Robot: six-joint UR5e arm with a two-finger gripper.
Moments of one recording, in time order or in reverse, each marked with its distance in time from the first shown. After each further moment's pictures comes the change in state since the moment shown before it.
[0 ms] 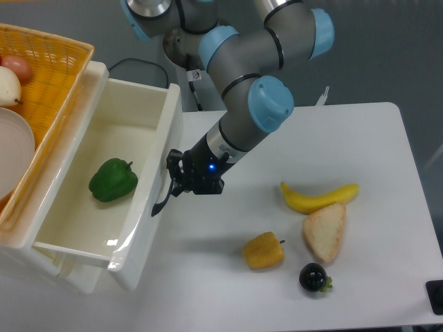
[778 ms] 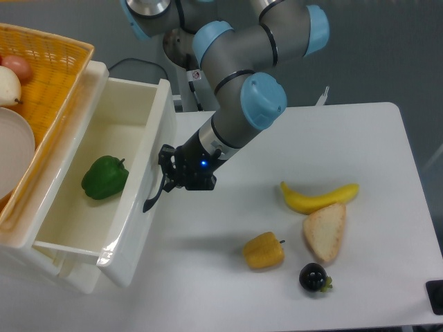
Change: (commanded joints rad) arm -0.021 0.018 -0.011 -0.015 -0.015 -0.020
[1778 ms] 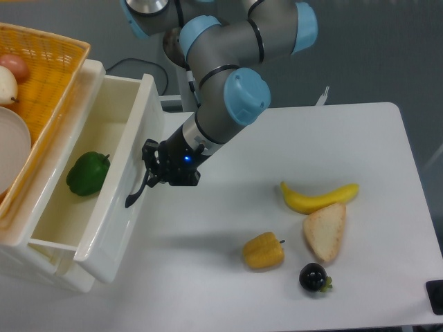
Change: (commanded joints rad) arm -0.044 0.015 -0.017 0.003 -0.025 -0.031
